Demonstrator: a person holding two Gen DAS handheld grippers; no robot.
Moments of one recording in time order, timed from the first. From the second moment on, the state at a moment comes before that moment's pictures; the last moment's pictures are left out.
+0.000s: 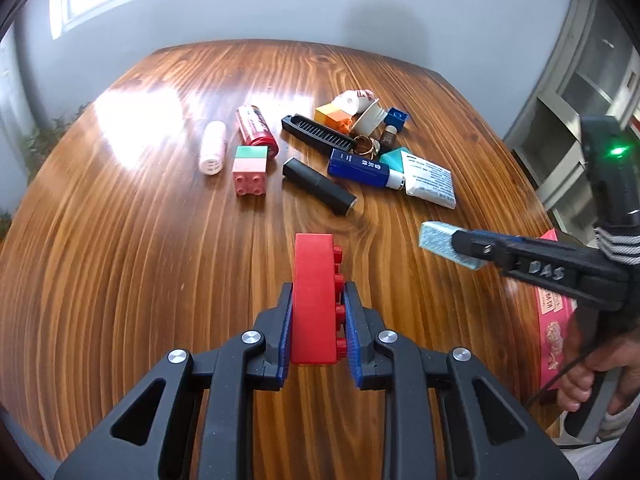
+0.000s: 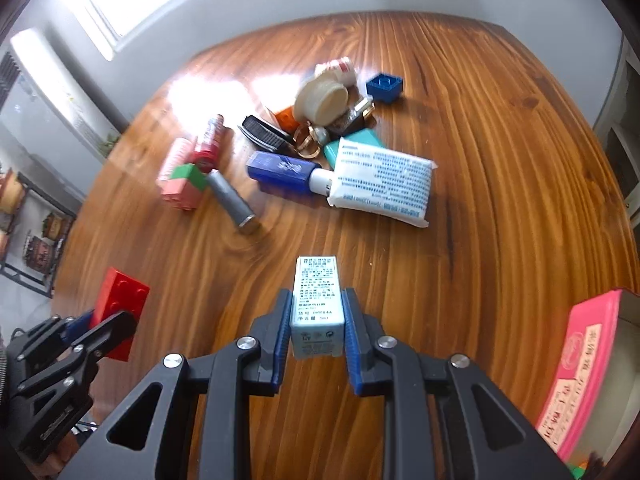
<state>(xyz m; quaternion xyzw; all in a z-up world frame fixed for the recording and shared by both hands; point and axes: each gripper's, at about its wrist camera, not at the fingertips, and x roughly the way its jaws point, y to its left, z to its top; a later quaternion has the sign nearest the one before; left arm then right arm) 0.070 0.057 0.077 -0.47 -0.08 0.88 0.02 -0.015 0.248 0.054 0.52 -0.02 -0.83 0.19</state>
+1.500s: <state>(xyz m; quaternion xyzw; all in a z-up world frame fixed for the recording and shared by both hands) 0.089 0.367 0.109 -0.43 0.05 0.86 0.27 0.124 0.543 0.095 0.46 -0.14 -0.88 0.00</state>
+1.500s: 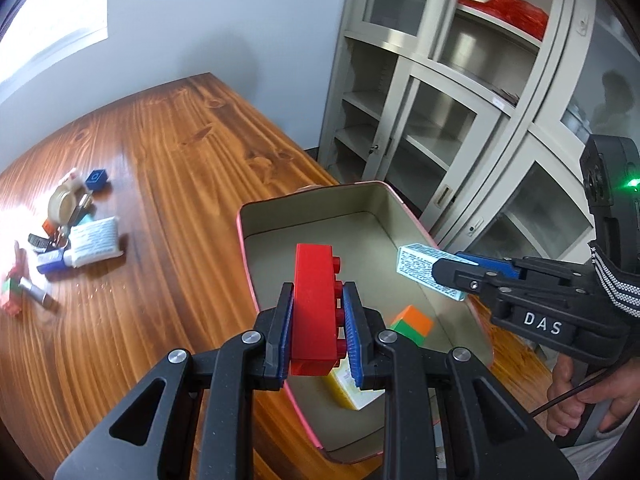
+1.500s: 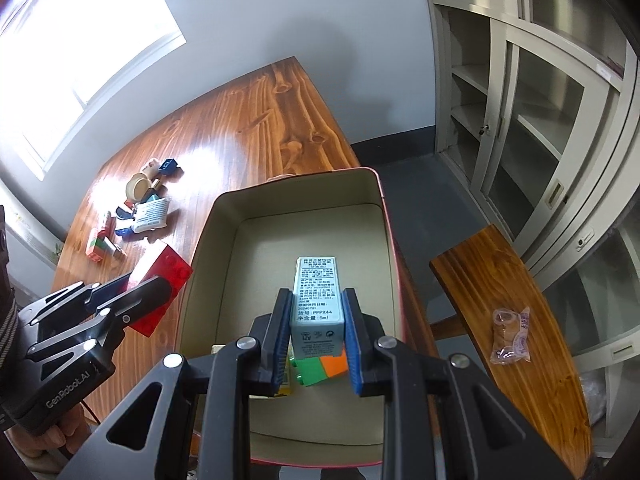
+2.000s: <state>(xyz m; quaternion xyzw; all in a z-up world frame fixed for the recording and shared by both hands) 0.089 0.362 0.113 -0.43 0.05 0.86 0.27 0.119 0.537 0.095 0.46 -0.15 -0.87 0.00</state>
